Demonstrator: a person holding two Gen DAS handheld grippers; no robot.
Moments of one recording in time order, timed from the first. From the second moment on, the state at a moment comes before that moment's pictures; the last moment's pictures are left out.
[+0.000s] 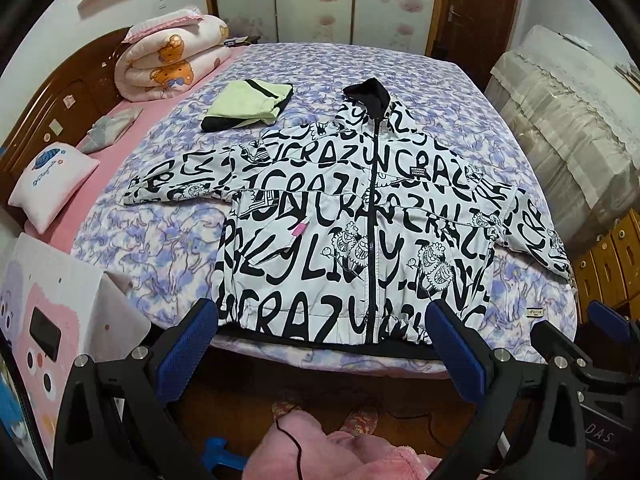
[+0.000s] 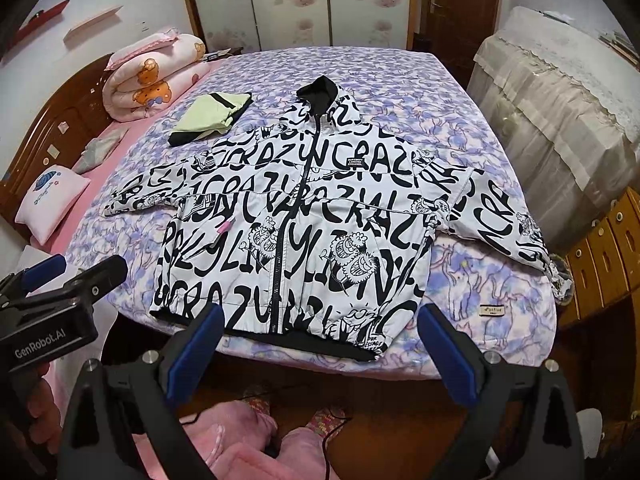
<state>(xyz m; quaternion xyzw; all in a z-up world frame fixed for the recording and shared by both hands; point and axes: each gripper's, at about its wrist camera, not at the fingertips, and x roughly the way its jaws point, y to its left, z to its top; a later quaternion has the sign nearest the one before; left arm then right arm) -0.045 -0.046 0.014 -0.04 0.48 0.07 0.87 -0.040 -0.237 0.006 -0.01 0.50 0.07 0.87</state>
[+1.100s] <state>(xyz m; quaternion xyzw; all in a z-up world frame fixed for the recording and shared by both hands) 0.118 0.128 -0.018 -0.05 0.52 0.05 0.85 0.099 -0.104 -0.015 0.02 0.49 0.11 0.87</state>
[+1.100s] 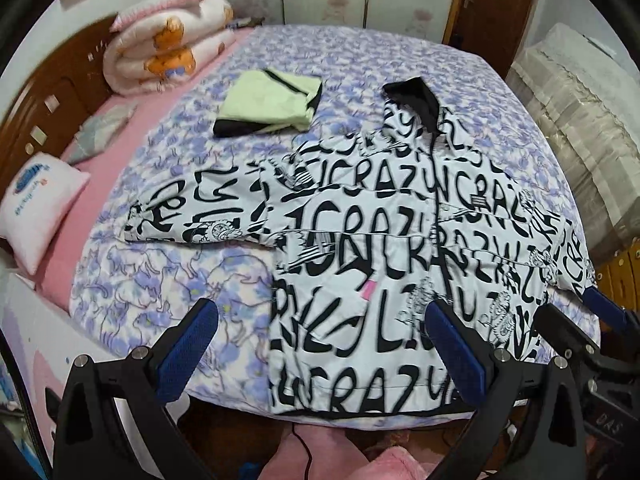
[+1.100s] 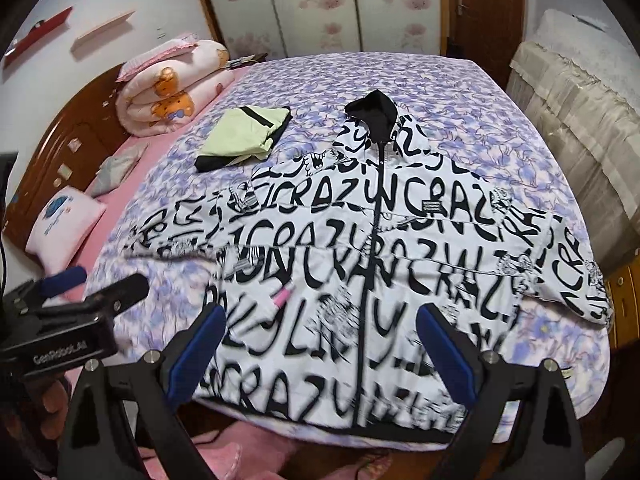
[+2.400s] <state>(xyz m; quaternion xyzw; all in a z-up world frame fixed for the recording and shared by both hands) 0.258 0.586 -0.354 -0.44 0.43 0.29 0.73 0.240 0.147 -0.214 -0.09 0.65 0.11 0.75</state>
